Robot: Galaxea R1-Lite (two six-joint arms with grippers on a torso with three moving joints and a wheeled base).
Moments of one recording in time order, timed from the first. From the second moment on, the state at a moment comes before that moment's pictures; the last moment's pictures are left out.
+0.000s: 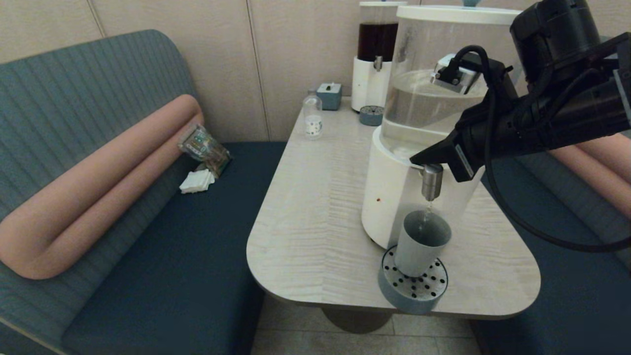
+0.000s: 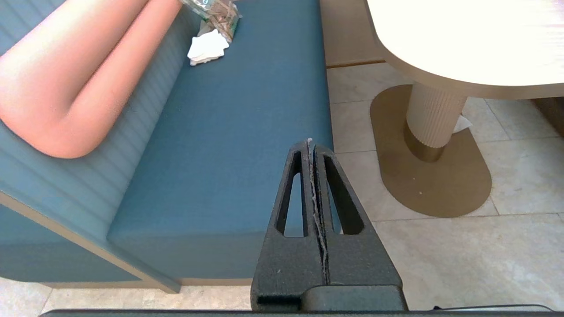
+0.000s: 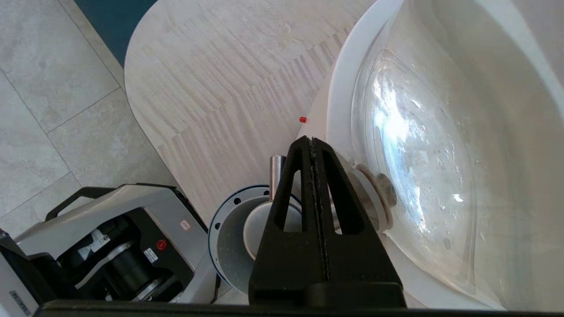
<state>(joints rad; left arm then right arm) 0.02 0.00 0.00 0.04 -0.03 0.14 0.44 1.76 -1.76 0.58 0.23 -0.32</state>
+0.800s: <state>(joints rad) 0.02 0.00 0.00 0.04 -0.03 0.14 0.43 1.74 -1.78 0.45 0.20 -0.23</state>
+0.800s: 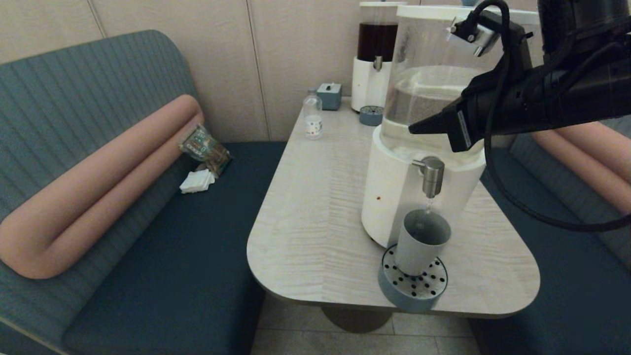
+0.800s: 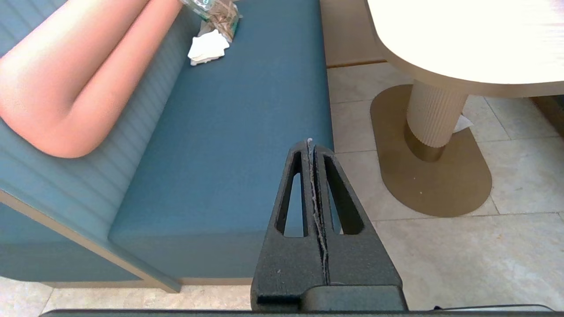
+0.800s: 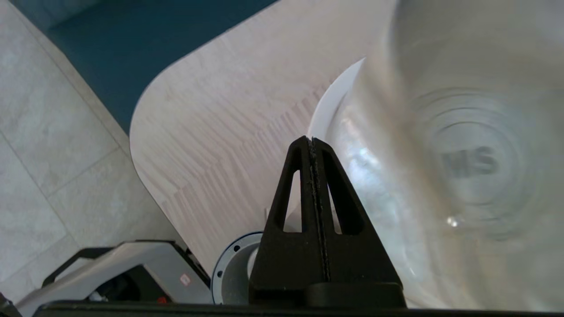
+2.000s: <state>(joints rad) 0.02 0.00 0.00 0.04 -0.03 0.14 0.39 1.45 -1.58 0.45 0.11 -0.23</state>
